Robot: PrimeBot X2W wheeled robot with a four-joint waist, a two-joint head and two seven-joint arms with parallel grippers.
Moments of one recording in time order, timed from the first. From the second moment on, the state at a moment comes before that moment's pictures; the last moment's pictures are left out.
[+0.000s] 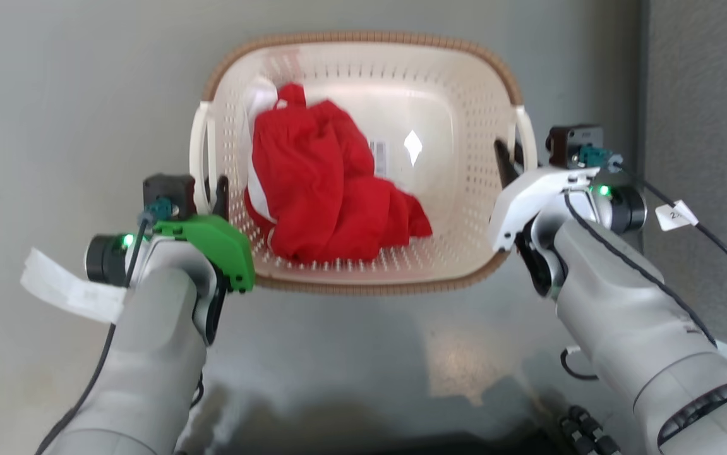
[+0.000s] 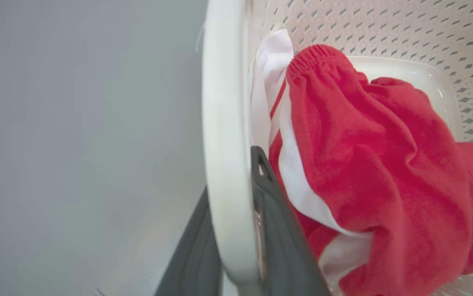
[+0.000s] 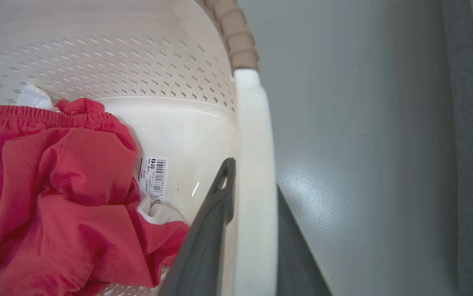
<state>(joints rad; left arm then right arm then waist) -0.75 -0.01 -0.43 1.03 -0.41 0.00 -0.25 -0.79 -0.03 0.59 1.04 0.54 -0.07 -0.23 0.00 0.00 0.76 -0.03</state>
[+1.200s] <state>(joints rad) -0.44 -0.02 -0.55 1.16 -0.61 -0.06 -0.10 -0.49 -0.02 0.77 1.12 0.74 -0.01 0.09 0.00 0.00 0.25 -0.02</state>
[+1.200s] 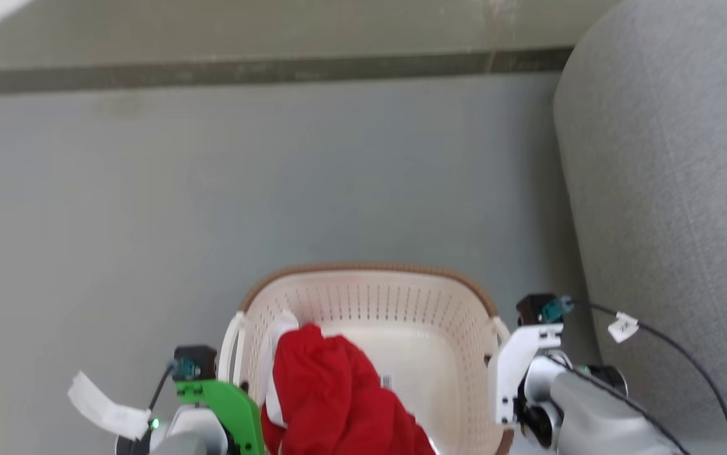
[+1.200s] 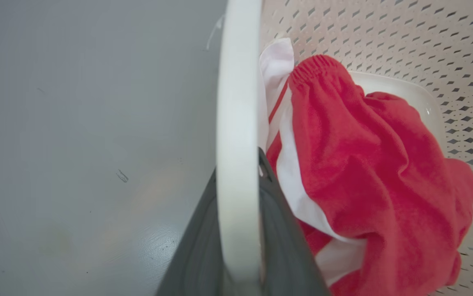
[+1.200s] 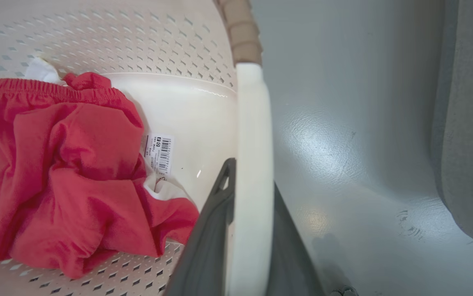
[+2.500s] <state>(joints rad) -0.36 -0.01 -0.62 1.13 -0.70 -0.02 -0.07 -0.43 -0.03 0.87 1.09 0.81 -0.05 0.11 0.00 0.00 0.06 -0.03</state>
